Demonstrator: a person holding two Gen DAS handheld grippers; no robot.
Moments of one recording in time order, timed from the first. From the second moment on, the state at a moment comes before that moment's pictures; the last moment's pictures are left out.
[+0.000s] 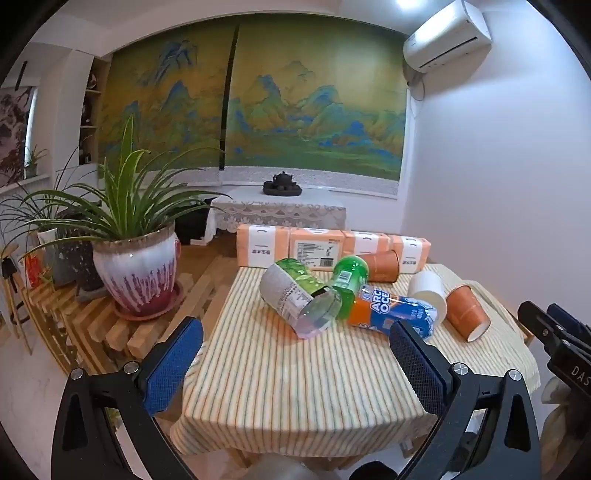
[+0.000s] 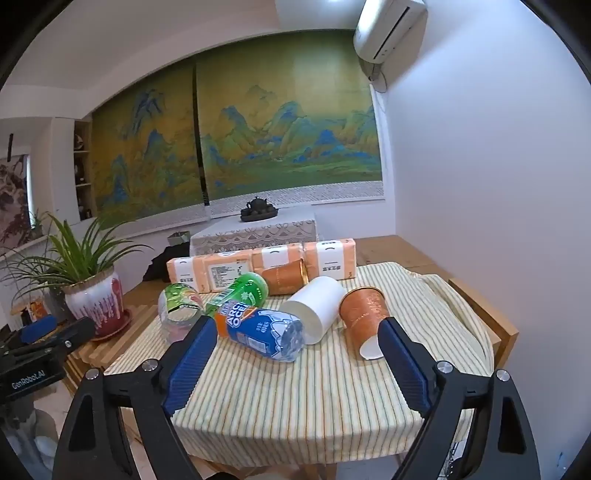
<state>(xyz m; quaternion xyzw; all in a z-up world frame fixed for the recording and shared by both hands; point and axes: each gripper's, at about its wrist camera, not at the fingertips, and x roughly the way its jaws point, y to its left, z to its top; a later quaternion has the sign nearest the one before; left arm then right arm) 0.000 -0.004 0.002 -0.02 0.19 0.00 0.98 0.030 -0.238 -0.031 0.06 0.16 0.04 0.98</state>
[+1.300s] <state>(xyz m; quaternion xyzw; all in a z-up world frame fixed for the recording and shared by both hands) 0.016 0.009 -0.009 -0.03 0.21 0.01 0.98 0.043 -0.242 -0.027 0.04 0.17 -0.02 0.98</state>
